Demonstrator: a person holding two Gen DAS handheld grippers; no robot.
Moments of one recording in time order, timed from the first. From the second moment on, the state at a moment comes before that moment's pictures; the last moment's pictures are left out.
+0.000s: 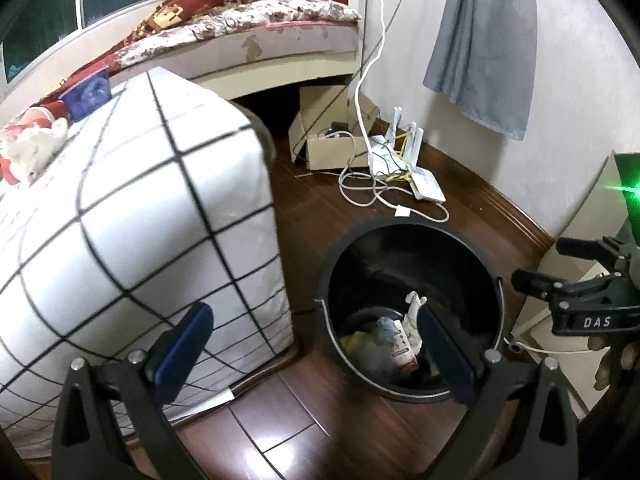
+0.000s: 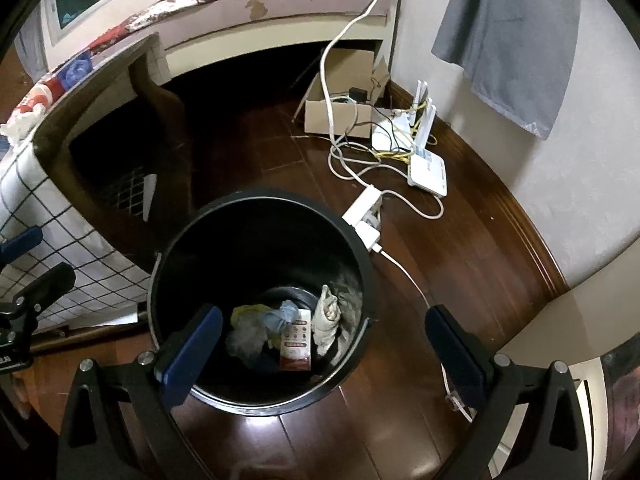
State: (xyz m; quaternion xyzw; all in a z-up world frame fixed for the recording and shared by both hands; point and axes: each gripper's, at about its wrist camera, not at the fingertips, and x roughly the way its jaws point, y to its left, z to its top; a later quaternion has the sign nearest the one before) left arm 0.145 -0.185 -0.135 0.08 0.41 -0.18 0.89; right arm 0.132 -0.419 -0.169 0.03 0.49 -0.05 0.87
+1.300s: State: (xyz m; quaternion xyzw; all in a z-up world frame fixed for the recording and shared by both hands) left arm 0.106 -0.014 -0.073 0.01 0.35 -0.03 0.94; right arm 0.138 -0.242 -0.087 -0.02 0.37 0.10 0.92
